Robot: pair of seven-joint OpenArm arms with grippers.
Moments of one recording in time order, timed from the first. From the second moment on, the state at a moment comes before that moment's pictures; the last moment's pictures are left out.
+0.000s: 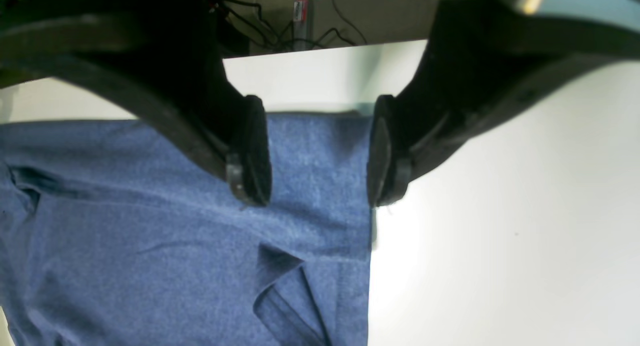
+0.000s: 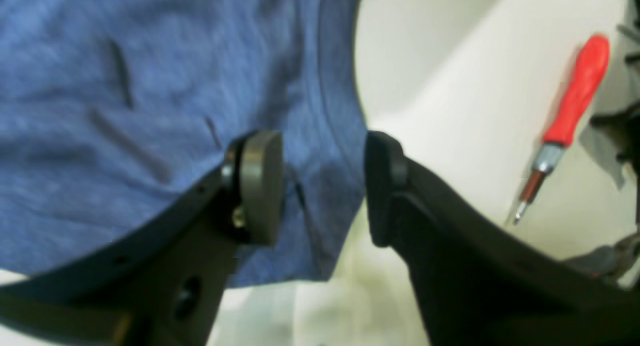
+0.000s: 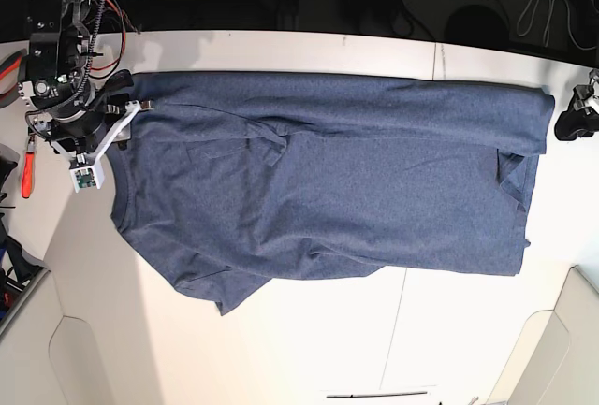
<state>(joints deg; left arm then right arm) 15.3 -32.2 -39.2 70.7 -53.1 -38.7 50.6 -11.3 11.9 7.4 97.9 2.0 13.7 -51.7</state>
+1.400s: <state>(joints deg) 15.3 -31.6 -32.7 70.7 -44.2 -38.7 39.2 -11.6 11.6 7.4 99.6 8.5 15.6 -50.0</state>
